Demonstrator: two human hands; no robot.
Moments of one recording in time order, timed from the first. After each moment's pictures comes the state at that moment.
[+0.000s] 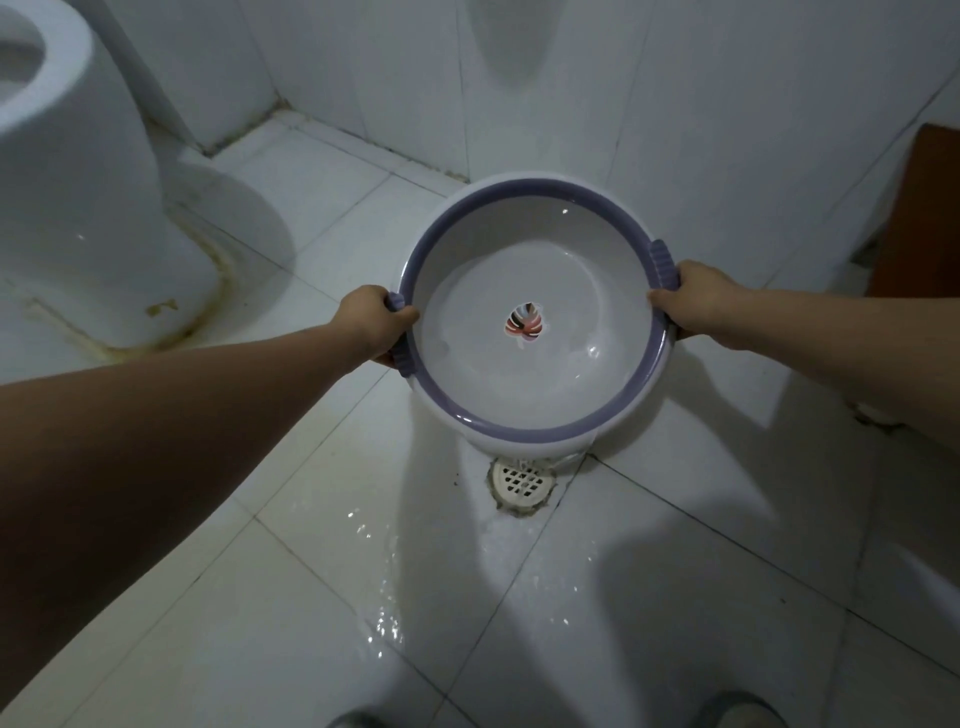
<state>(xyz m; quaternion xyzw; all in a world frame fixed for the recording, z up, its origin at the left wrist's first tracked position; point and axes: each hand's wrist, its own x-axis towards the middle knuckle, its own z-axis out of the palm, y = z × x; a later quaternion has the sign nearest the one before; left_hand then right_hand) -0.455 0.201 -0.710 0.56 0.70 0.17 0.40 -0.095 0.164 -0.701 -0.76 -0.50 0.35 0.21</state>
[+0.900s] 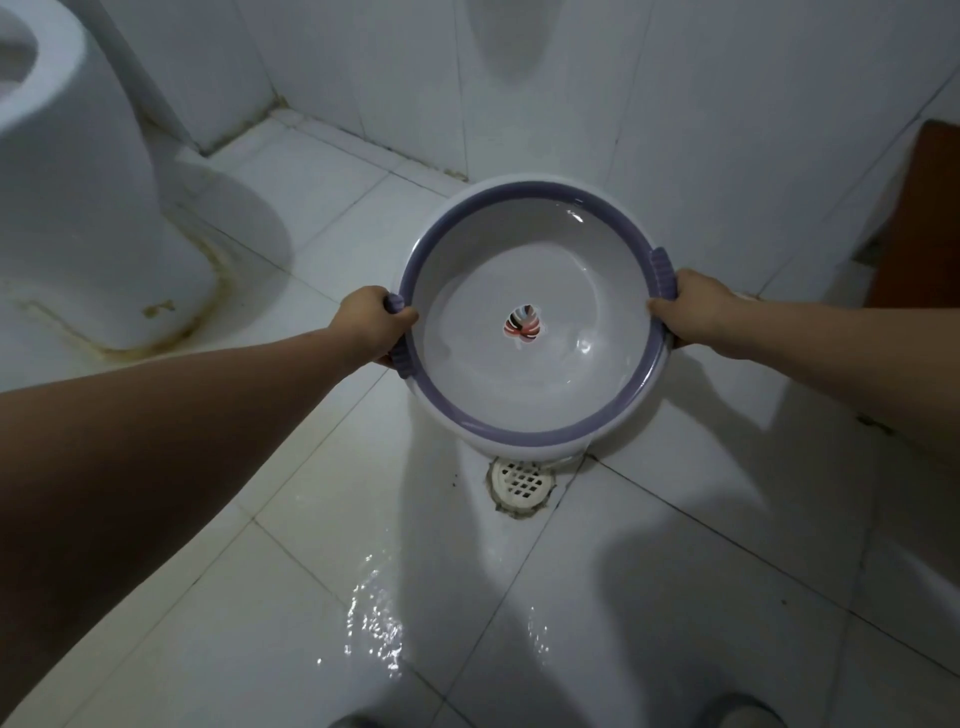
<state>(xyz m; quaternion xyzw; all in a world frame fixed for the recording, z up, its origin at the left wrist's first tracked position) -0.453 0.202 -0.714 0.58 0.70 0.16 0.38 -0.098 0.158 -0.705 -0.77 -0.50 0.35 0.19</state>
